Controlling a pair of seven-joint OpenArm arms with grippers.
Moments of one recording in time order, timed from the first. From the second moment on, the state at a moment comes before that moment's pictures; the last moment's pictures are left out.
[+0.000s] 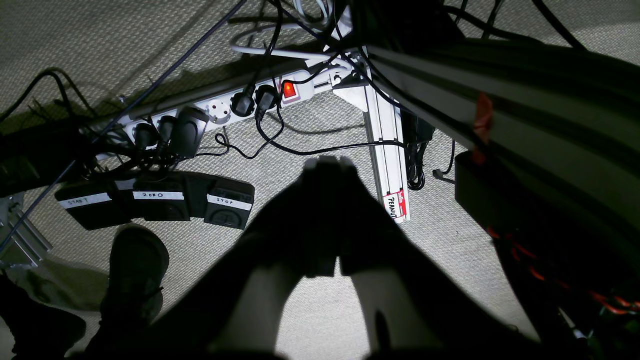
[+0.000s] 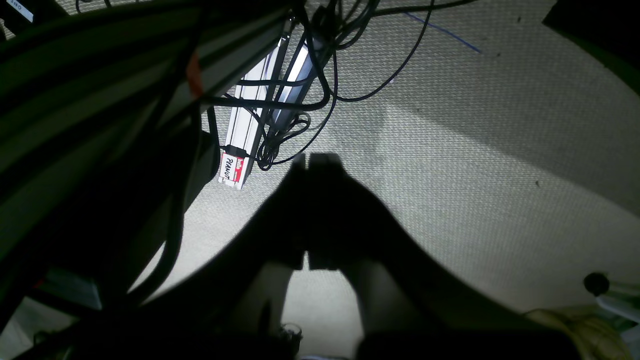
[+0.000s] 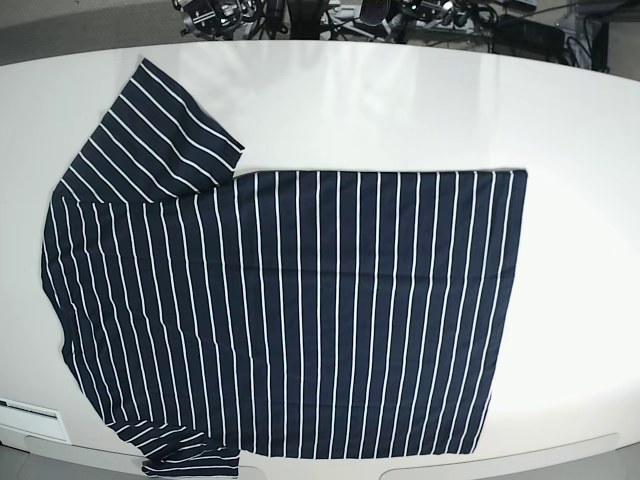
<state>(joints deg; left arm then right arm) 8.7 -4.8 19.4 18.0 -7.4 -10.2 2.1 -9.2 2.7 -16.8 27.2 -0.6 6.6 -20.6</state>
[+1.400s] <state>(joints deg) 40.9 -24.0 19.4 74.0 -11.9 -12.4 23.3 -46.2 20.0 -16.6 81.0 2.1 12.2 -36.1</state>
